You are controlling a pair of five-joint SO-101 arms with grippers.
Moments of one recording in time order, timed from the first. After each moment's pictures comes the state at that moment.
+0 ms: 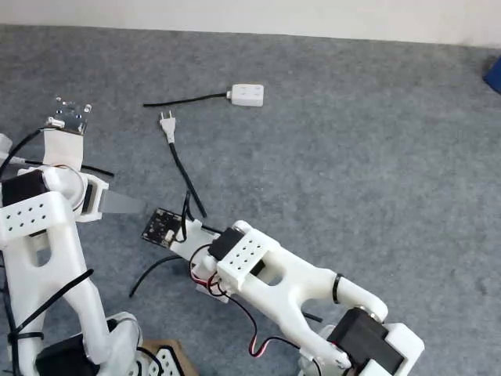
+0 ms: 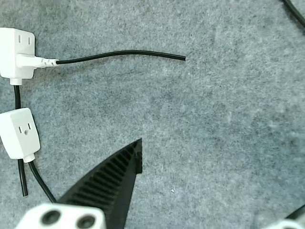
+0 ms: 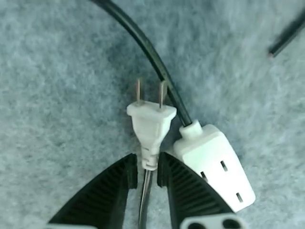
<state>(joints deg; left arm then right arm) -29.3 -27.0 33.6 65.5 -29.6 -54.9 -7.6 40.7 53.7 20.2</state>
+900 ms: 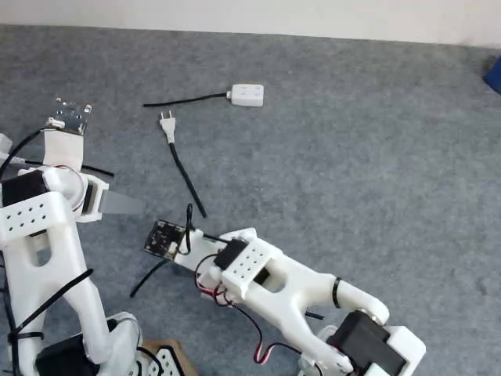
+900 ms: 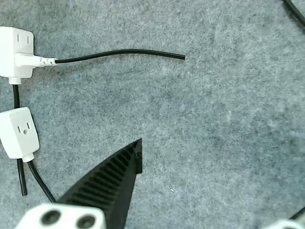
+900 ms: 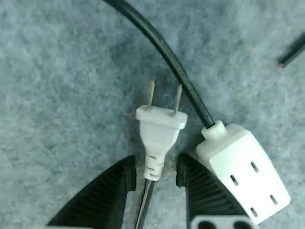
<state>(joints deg) -29.4 -27.0 33.8 65.5 -29.6 -56.0 -7.9 47.9 44.8 23.8</state>
